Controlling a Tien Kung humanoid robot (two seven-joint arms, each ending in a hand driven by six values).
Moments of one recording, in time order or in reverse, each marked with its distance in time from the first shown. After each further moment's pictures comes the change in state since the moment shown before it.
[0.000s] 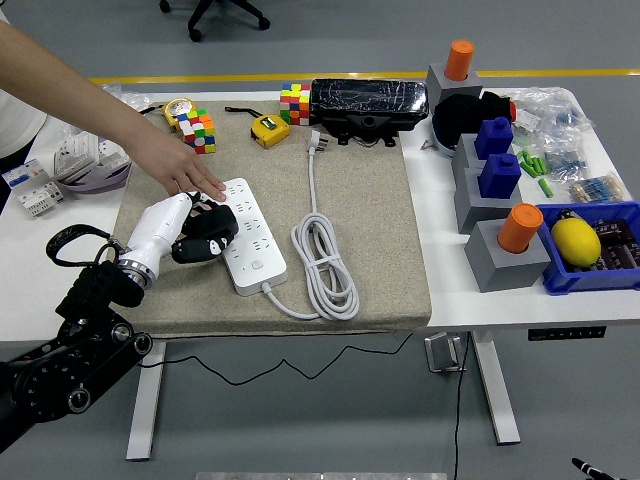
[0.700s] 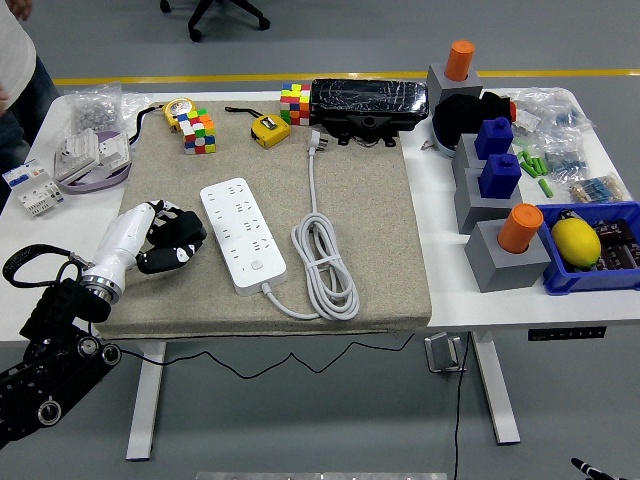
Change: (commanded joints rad) left arm 0.084 0.048 -0.062 0.020 -0.078 -0.009 -0.047; right arm 0.001 0.001 0.000 0.001 -0.002 0.000 0.000
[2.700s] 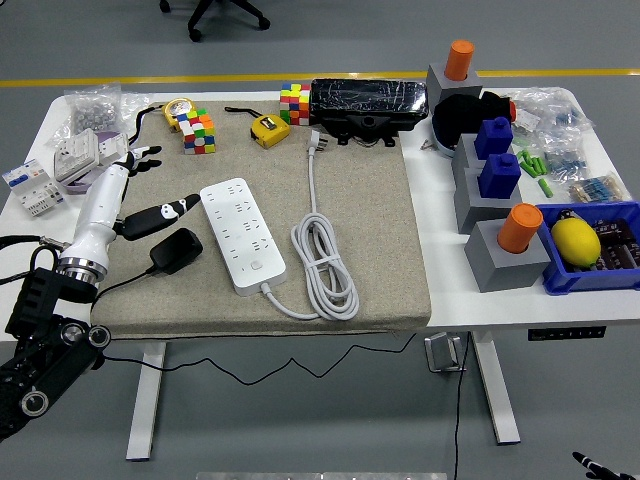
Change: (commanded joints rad) left arm 0.046 -0.002 -0.128 -0.143 -0.074 0.100 -0.111; right arm -0.001 0.013 0.081 0.000 -0.044 -0.004 0.005
